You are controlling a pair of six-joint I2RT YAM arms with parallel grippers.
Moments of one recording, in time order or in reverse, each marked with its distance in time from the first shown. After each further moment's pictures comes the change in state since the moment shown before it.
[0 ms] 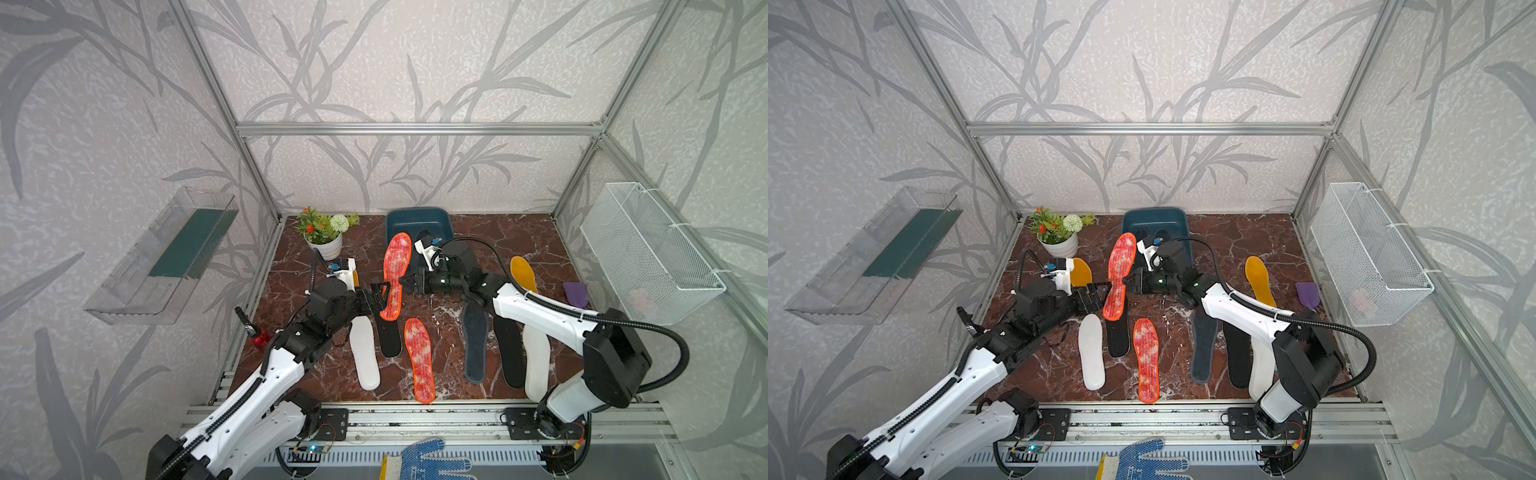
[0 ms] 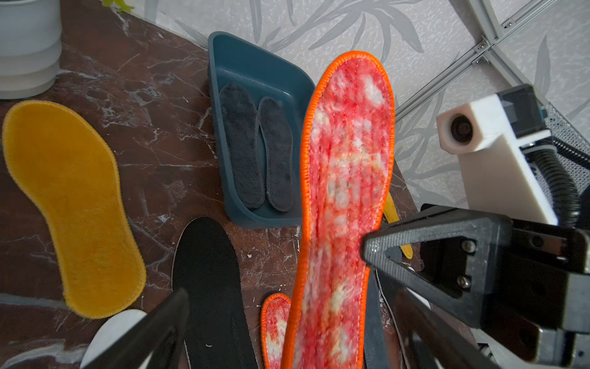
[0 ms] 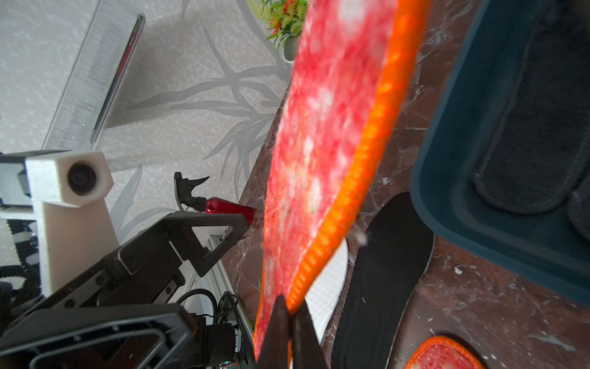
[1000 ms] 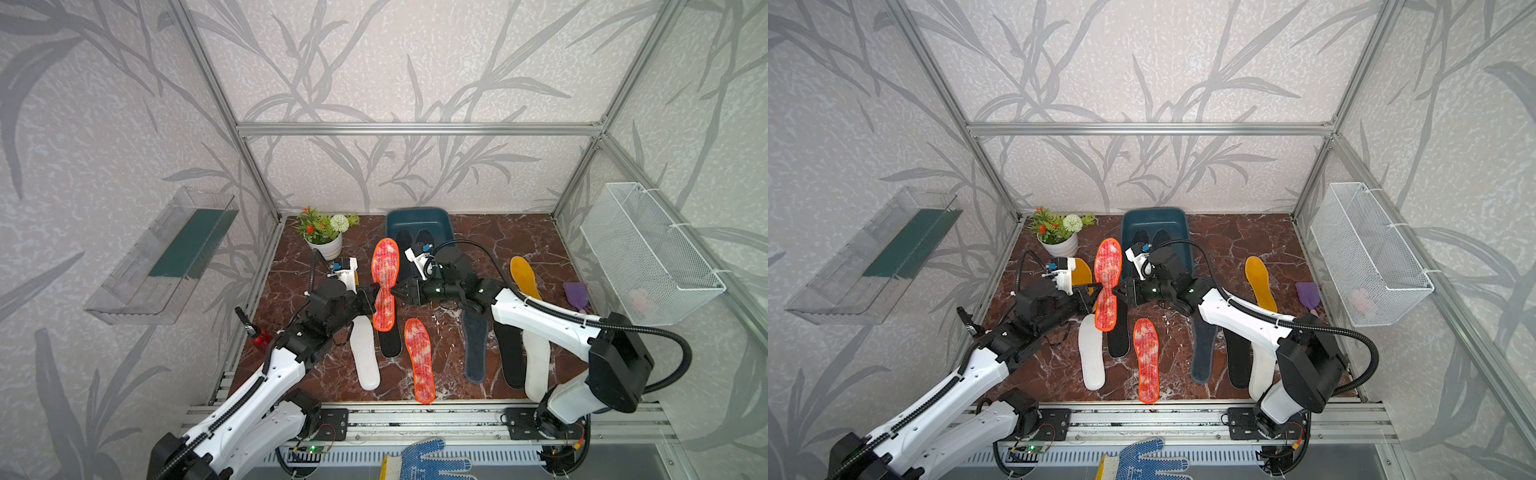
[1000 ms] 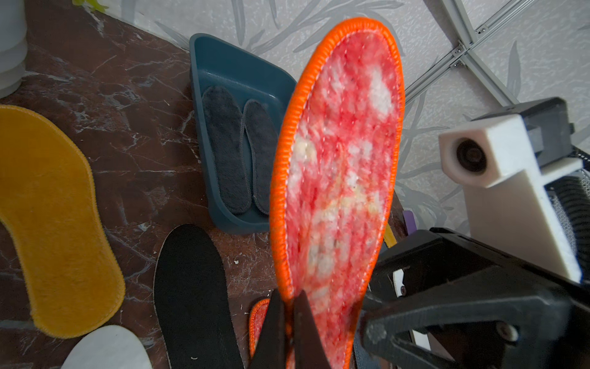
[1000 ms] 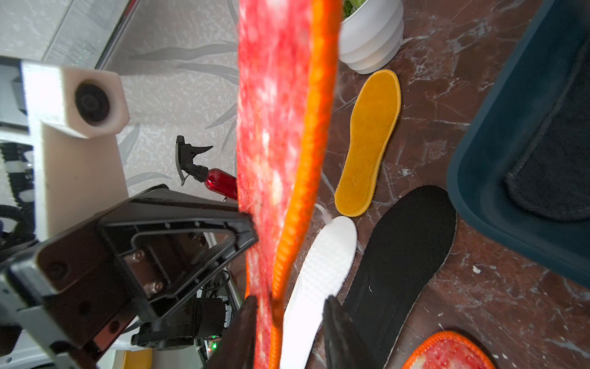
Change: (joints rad) left arm 0.003 0.016 -0.025 0.085 0.076 -0.003; right arm 0.092 -0.013 0.003 -0.032 0.025 -0.097
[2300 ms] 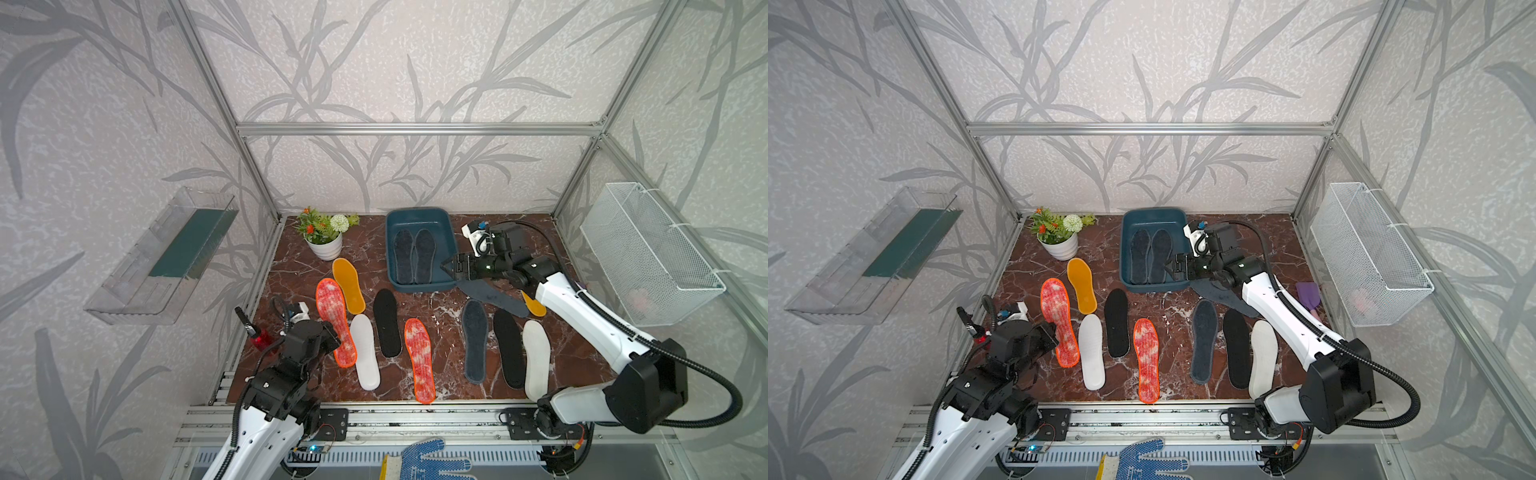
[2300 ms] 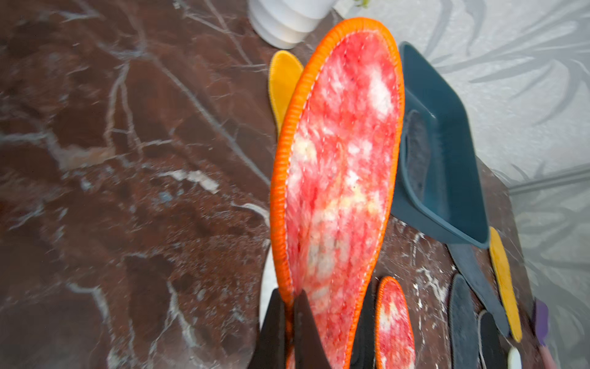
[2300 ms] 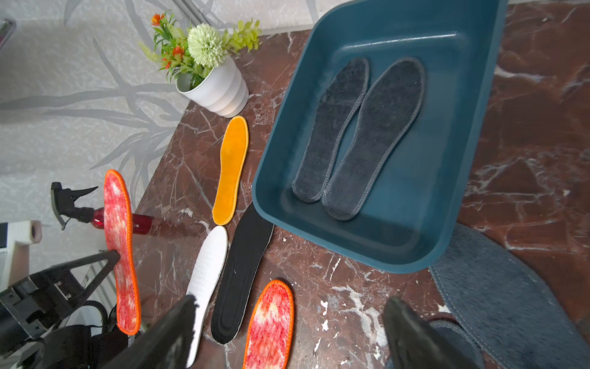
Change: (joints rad) left arm 0.116 -0.454 -0.166 -0.535 -0.286 -0.170; right arm -0.359 -0.153 0.077 -0.437 0.050 -0.279
